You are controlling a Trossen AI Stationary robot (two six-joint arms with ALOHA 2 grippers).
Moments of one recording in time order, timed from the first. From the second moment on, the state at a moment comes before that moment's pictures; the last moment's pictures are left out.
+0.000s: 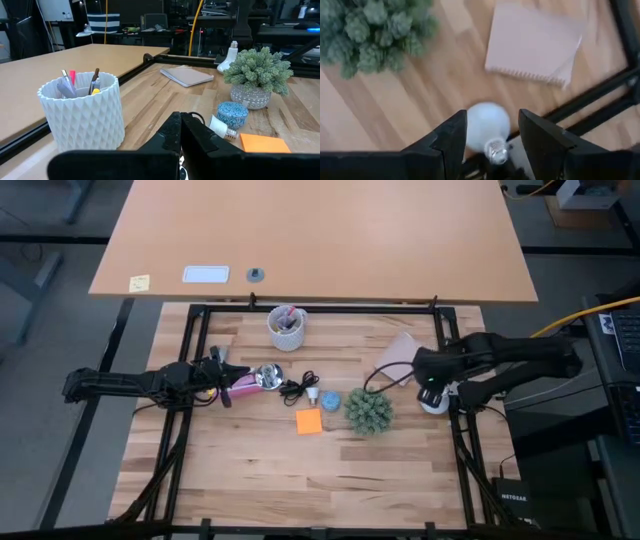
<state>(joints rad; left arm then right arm) 0.01 0.15 0.01 0.06 -0.38 -0.02 0.13 1.14 1.24 -1.56 0.20 0.57</state>
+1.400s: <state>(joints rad) 0.01 0.15 0.01 0.06 -0.38 -0.02 0.13 1.20 0.84 -1.57 0.14 0.75</state>
